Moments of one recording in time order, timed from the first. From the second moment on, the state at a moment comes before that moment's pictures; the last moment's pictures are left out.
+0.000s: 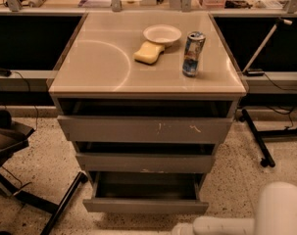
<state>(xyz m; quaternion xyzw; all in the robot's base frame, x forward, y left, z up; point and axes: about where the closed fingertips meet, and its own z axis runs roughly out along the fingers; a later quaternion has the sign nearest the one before) 0.385 -0.074 0.146 -0.23 0.91 0.28 0.18</state>
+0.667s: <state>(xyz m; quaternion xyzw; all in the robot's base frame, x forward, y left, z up) 0.469 -0.077 0.071 -0.22 0.93 0.26 0.15</state>
